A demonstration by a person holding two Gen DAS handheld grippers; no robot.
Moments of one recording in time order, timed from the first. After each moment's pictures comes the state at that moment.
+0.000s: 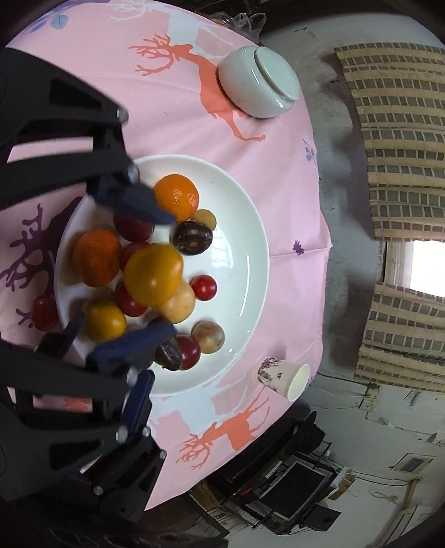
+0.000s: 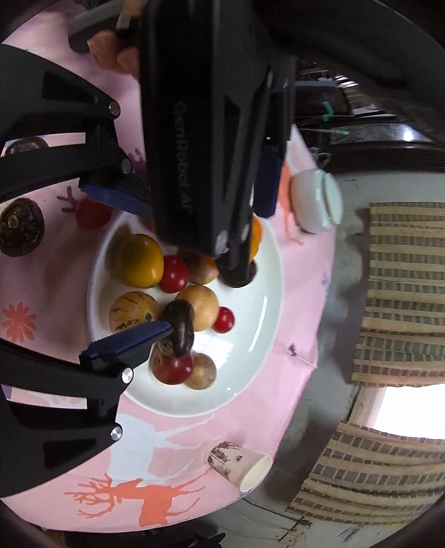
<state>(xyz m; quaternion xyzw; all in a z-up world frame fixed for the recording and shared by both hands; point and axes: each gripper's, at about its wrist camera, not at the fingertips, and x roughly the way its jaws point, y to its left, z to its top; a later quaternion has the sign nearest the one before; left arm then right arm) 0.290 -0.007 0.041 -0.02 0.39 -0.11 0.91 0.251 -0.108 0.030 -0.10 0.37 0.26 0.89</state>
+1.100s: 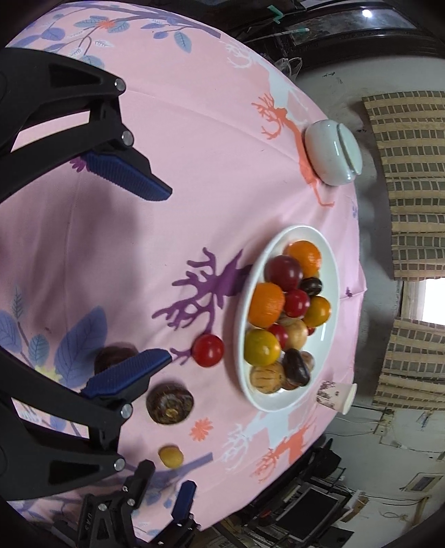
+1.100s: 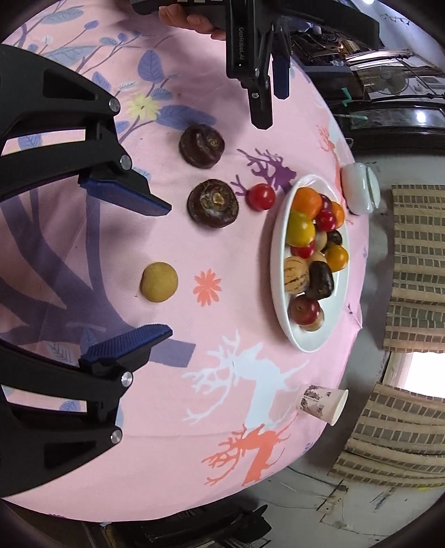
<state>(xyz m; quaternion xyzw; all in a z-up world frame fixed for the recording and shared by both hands) 0.150 0.023 -0.008 0.00 0.42 -0.03 0.91 0.137 -0.189 -0.009 -0.12 0.42 0.20 0.88</state>
